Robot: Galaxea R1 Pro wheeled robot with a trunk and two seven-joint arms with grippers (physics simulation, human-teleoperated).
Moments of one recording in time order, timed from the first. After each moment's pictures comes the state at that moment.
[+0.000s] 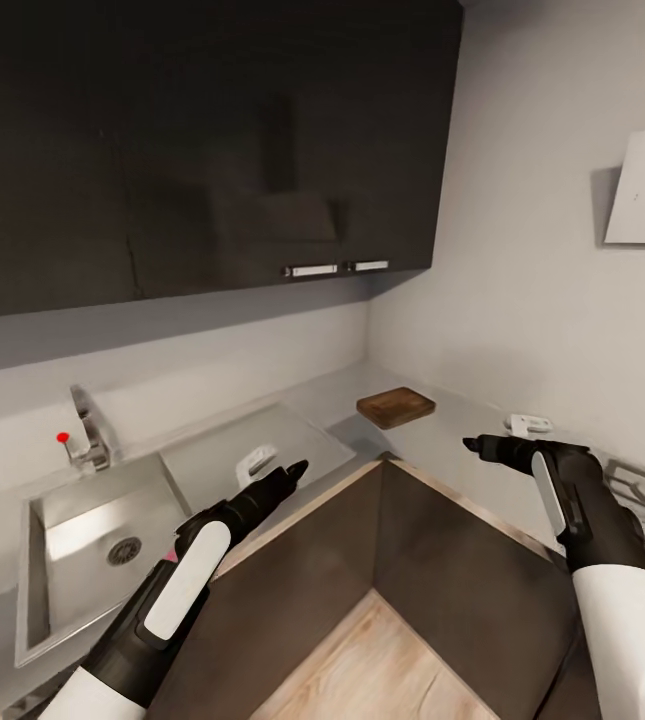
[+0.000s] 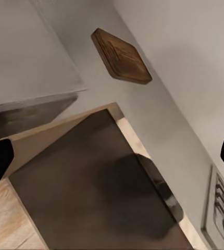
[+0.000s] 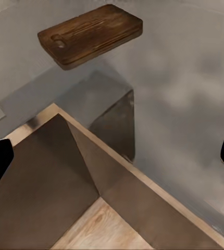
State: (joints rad) left arm -0.50 -0.01 -0.37 -1.34 1.06 0.37 0.35; right arm -0.76 -0.18 -0.18 -1.10 -0.02 0.77 0.19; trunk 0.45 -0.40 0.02
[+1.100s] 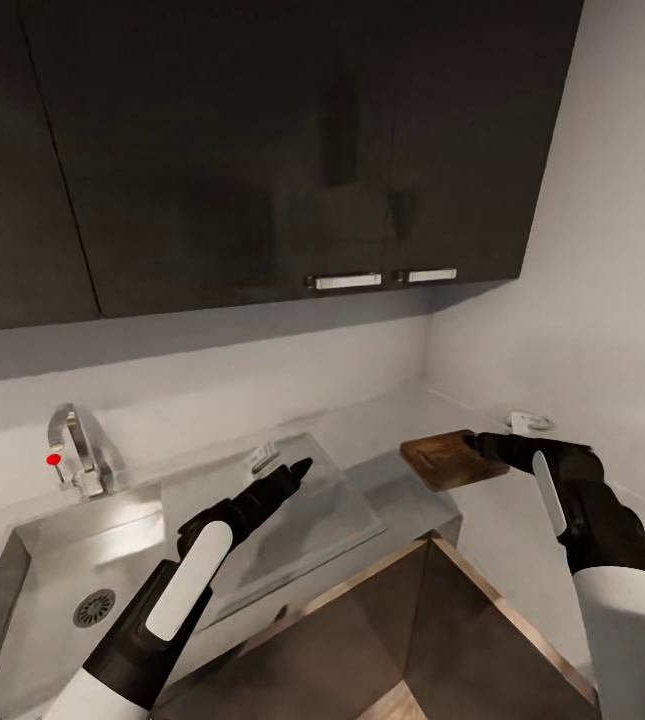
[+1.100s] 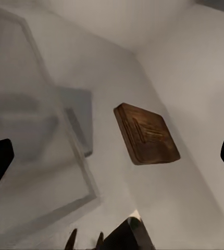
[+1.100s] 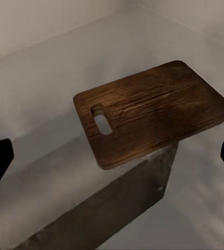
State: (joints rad) left arm -0.50 -0.02 -0.37 -1.36 1.06 0.37 0.35; right arm -0.76 -0.18 -0.18 -1.13 -0.03 0.78 0.19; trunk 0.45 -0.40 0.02
